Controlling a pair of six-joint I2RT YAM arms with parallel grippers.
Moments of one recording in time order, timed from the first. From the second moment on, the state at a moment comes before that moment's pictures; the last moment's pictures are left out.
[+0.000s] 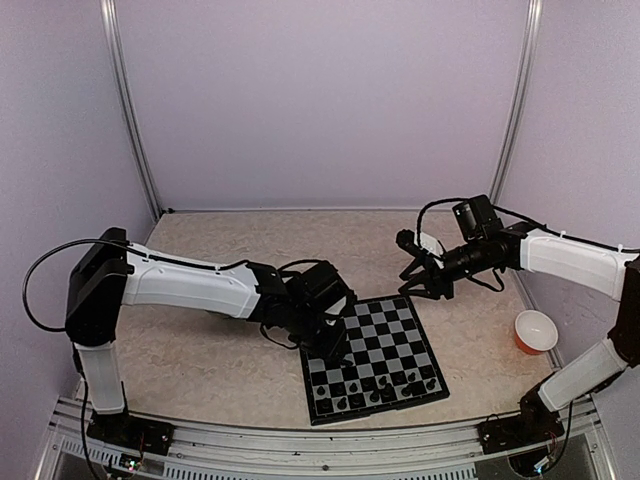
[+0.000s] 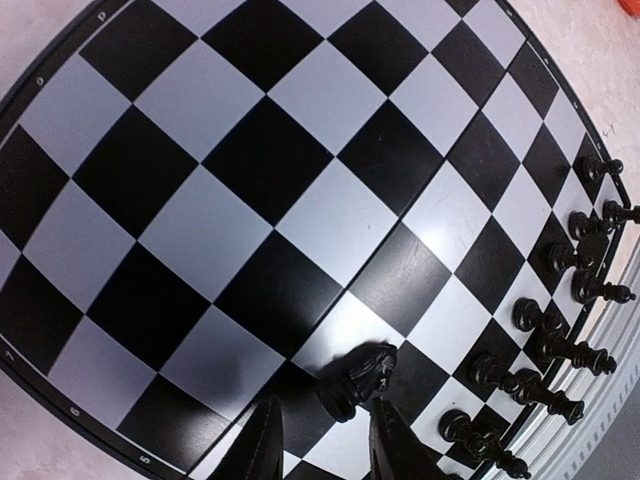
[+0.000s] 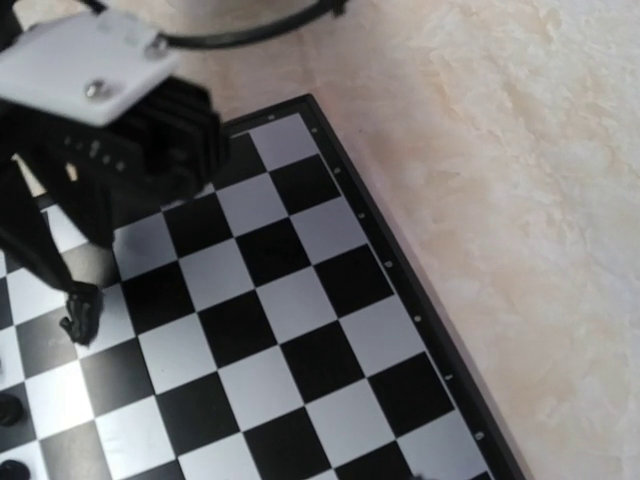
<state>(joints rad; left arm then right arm) -1.10 1.94 1.36 -0.48 0.08 -0.49 0.44 1.42 1.00 -0.45 -0.66 -0.68</state>
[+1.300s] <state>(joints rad) -1.07 1.94 1.16 -0.14 0.23 -0.62 0.44 1.49 1.01 -0.48 -0.77 -0.63</state>
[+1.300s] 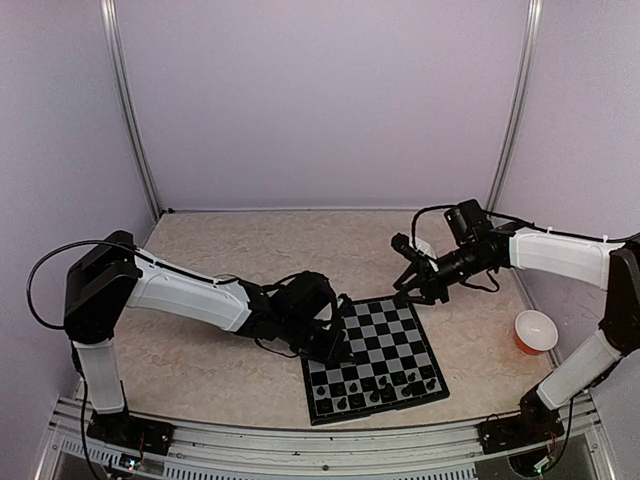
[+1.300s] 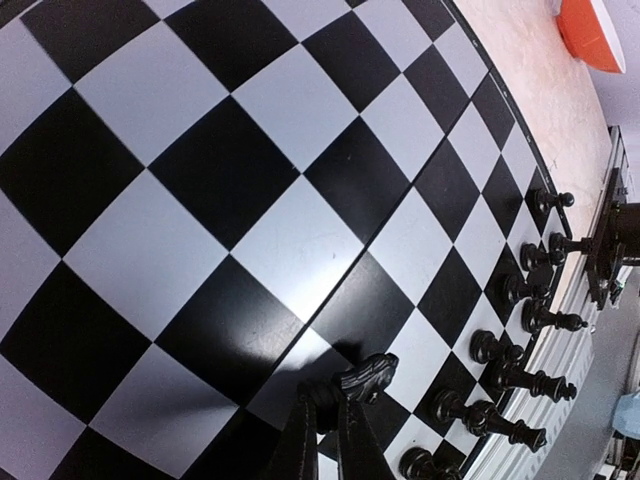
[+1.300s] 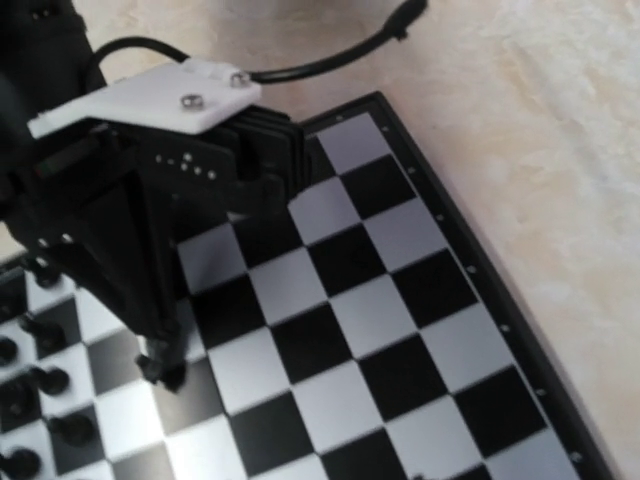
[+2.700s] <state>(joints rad) -1.04 2.03 1.09 0.38 0.15 -0.94 0.48 1.96 1.12 -0.55 -1.04 -0.21</state>
